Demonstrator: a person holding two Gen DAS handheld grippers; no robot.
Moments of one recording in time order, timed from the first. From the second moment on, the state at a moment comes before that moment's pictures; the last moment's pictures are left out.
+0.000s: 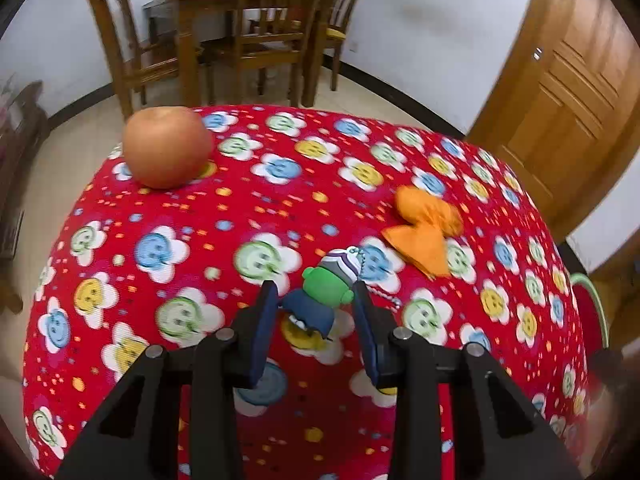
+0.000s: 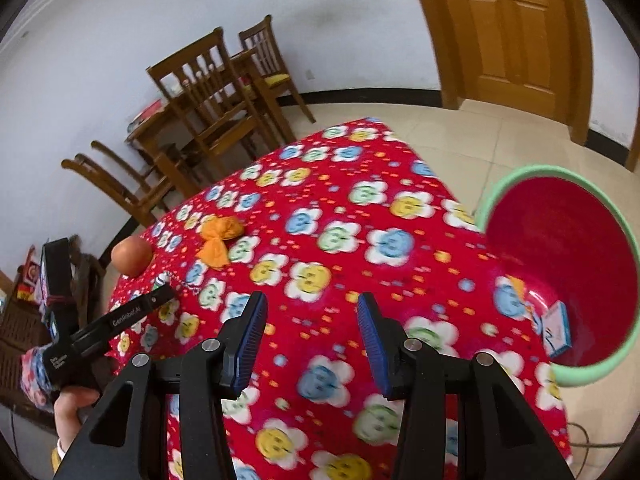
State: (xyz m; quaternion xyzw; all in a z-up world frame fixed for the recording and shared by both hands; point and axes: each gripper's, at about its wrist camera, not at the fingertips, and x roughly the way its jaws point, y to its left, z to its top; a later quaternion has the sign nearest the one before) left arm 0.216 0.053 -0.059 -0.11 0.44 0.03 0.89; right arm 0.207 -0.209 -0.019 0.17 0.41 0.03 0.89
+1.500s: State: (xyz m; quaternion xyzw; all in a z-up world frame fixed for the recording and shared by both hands) left arm 0.209 0.092 -0.061 -0.13 0.42 0.08 0.90; right arm 0.293 -0.102 -0.059 0.11 0.43 0.07 0.89
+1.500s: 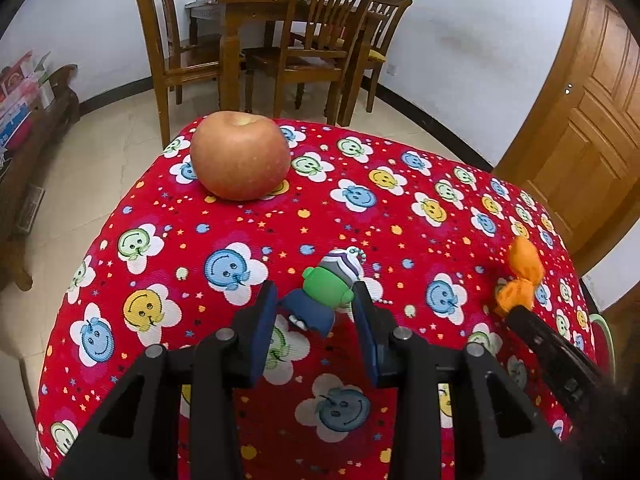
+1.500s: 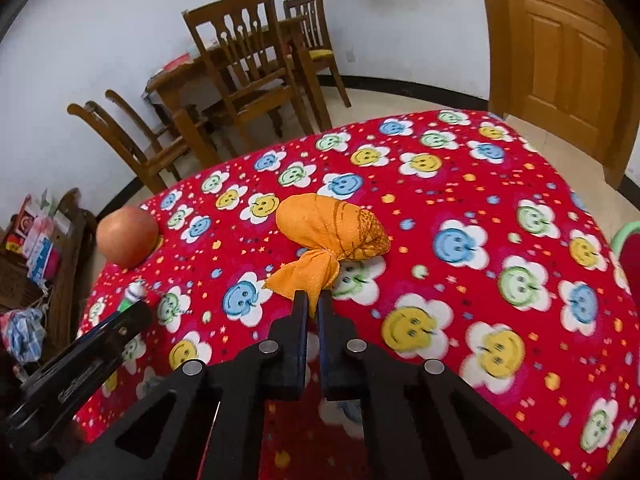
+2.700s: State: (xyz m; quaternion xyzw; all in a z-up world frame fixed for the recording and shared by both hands) left arm 0.179 0.009 -0.021 -0.09 0.41 -0.02 0.91; right arm 0.130 -0.253 -0.003 0.19 0.35 -0.01 0.92
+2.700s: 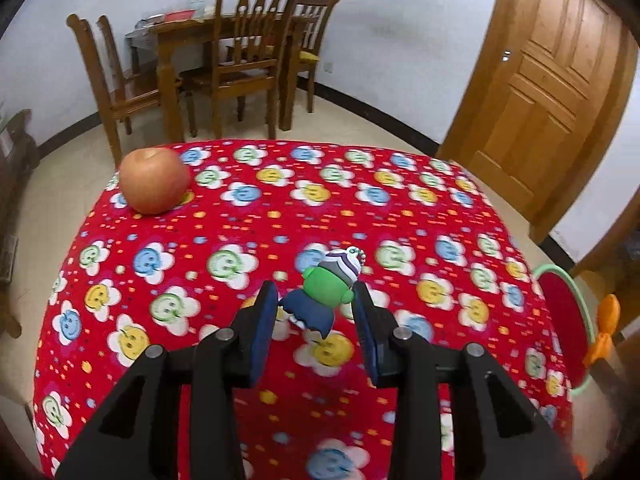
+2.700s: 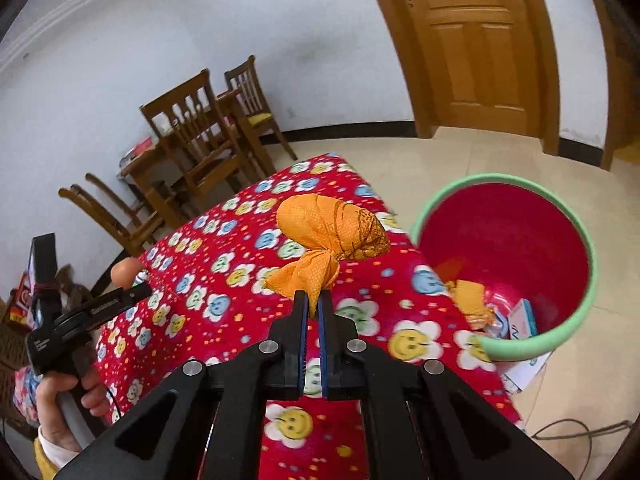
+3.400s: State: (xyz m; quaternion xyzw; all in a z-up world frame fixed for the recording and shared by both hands) left arm 0.154 -0.087 -0.008 -0.05 0.41 -0.11 0.90; right arm 0.090 -0.335 -0.015 0.24 0.33 -0.09 0.91
